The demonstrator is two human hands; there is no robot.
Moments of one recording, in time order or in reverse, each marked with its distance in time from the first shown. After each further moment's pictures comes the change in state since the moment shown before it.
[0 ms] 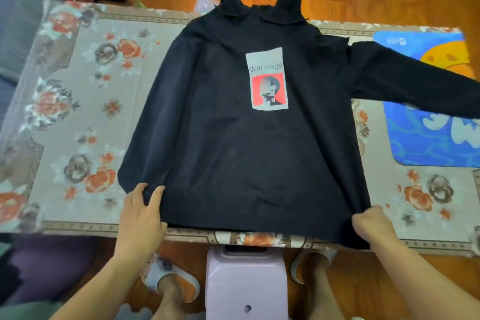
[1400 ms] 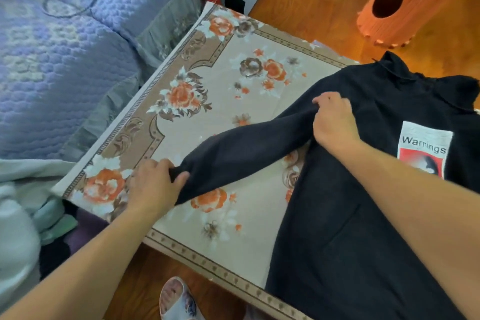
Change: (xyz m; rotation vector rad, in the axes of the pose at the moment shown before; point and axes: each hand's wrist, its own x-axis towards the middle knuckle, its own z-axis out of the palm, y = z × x) left_hand 0.116 -0.222 -0.046 -0.235 0.076 -0.432; right_hand -0.161 -0.462 0.158 -0.269 0.397 -1.347
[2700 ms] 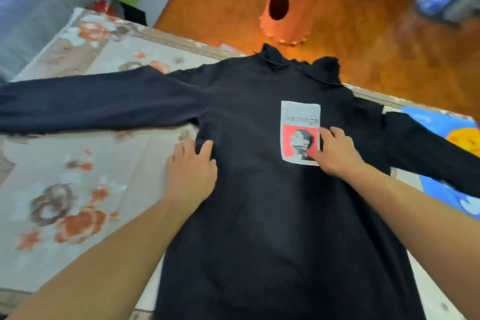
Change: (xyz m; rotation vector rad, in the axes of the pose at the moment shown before) left_hand -0.038 0.279 0.102 0.137 0.164 0.548; right_hand -0.108 0.266 -0.061 -0.076 -0.221 0.459
